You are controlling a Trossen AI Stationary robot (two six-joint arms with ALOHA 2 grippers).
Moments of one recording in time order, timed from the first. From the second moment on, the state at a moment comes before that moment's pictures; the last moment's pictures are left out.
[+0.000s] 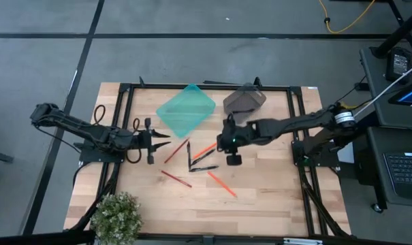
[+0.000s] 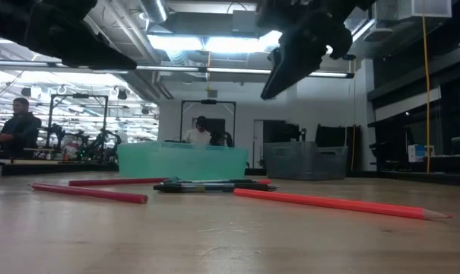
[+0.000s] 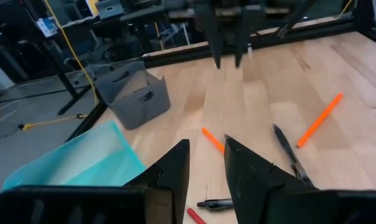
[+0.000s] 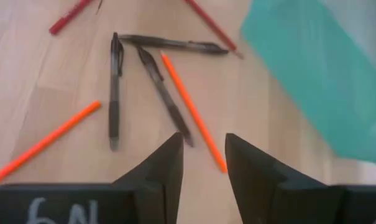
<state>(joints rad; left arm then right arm) -0.27 0.64 0.27 0.11 -0.49 0.10 0.07 1.60 1.16 -0.48 0.13 -0.13</state>
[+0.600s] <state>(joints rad) -0.28 0.64 0.27 0.11 -0.49 0.08 0.19 1.90 1.37 -0.50 0.07 -0.04</state>
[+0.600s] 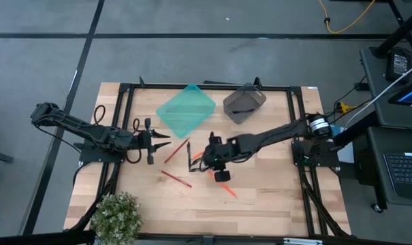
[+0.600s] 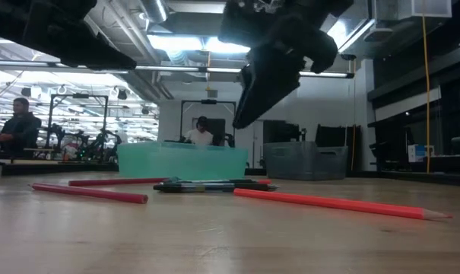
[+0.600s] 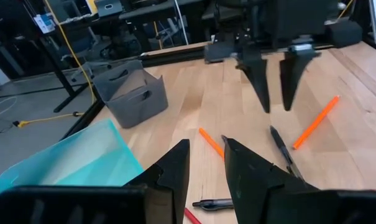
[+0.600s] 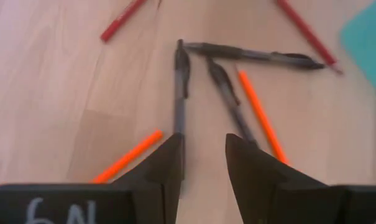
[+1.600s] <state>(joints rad) -0.28 0.64 0.27 0.09 -0.47 0.08 0.21 2.11 1.46 -0.45 0.04 -0.03</state>
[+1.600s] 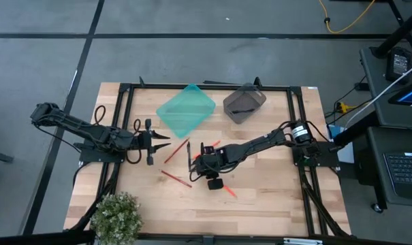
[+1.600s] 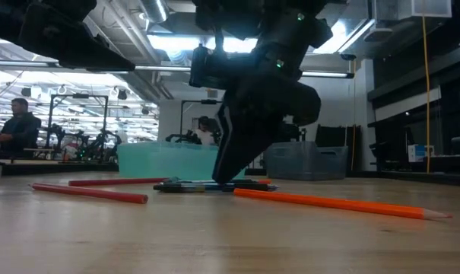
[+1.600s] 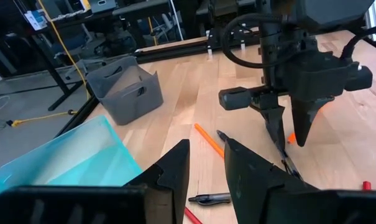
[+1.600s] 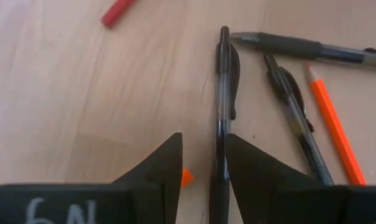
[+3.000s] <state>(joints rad) -0.28 0.64 0.27 0.06 -0.47 0.08 0.14 2.18 1.46 -0.46 -0.07 -0.01</state>
